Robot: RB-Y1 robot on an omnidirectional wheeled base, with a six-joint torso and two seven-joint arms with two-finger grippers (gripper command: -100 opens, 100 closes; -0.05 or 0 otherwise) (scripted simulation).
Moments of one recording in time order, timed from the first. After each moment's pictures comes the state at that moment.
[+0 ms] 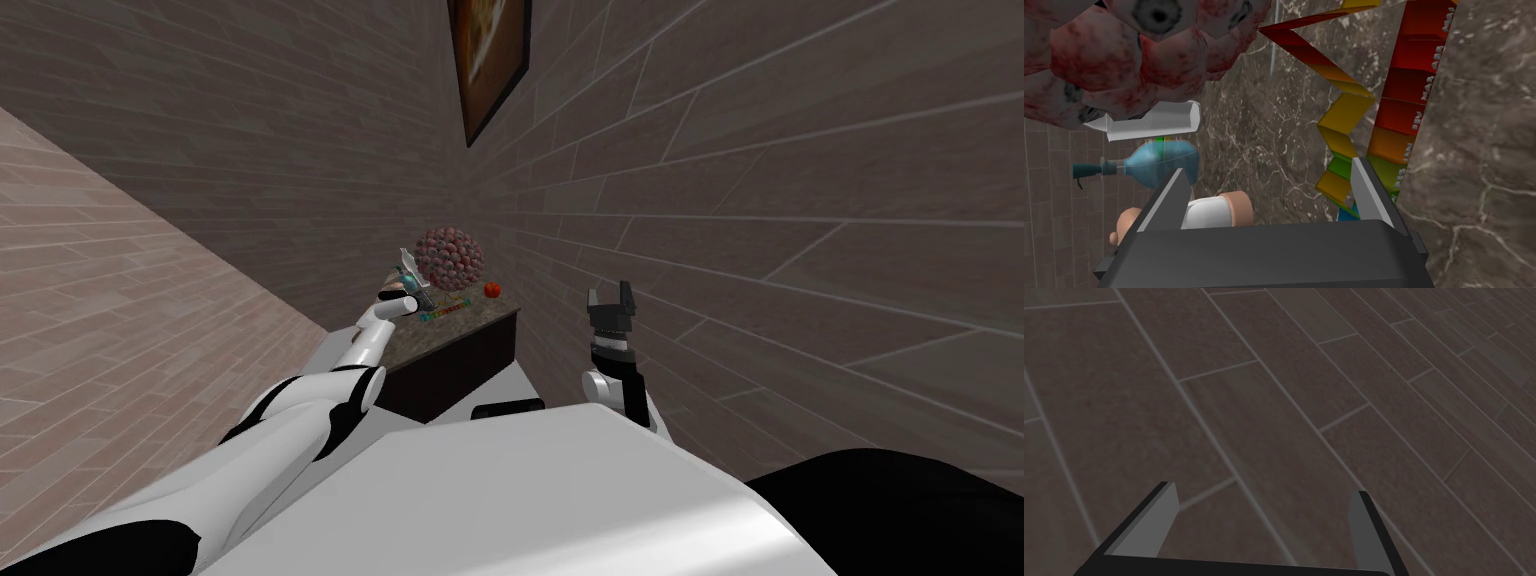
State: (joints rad) left arm -0.67 0.55 0.12 -0.90 0.54 0.65 0.30; right arm 0.49 -0.01 -0.06 -2.22 -0.12 -0.56 -0.11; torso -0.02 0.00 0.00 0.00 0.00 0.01
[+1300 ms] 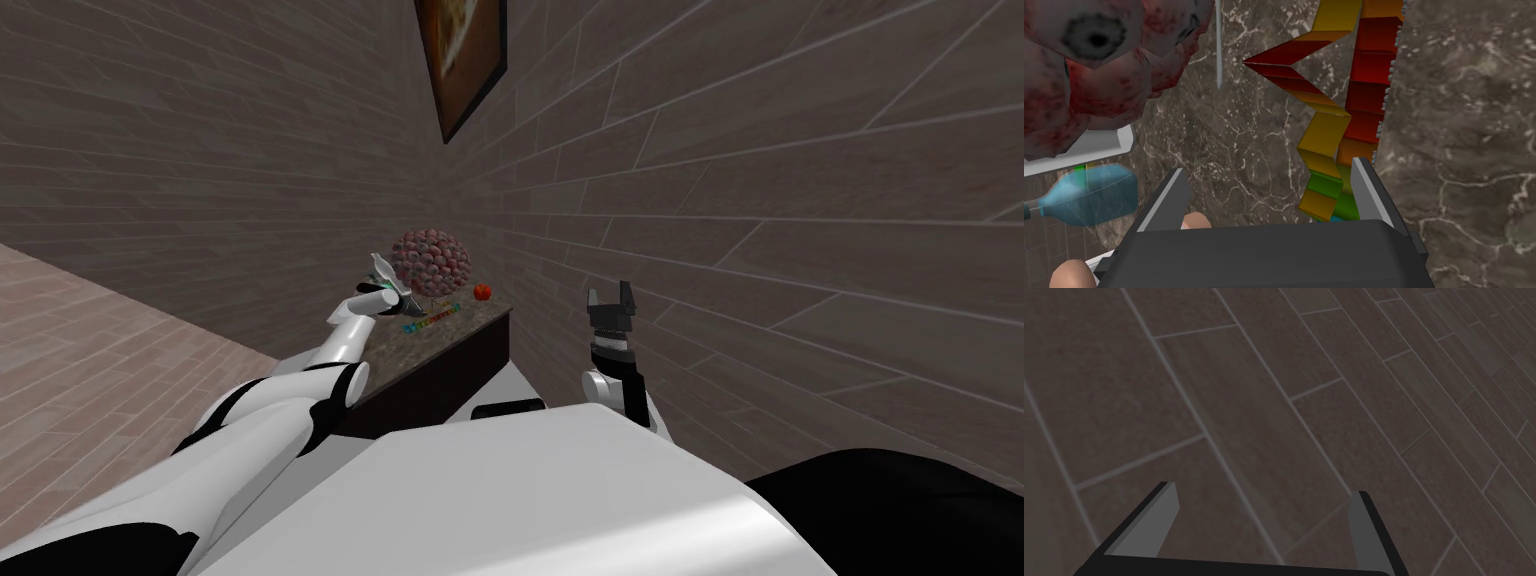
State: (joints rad) left arm -0.69 0.65 0.18 -0.91 0.58 1.00 0.37; right arm 0.49 -0.01 -0.06 -2.22 -0.12 -0.56 -0.11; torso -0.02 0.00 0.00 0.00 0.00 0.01
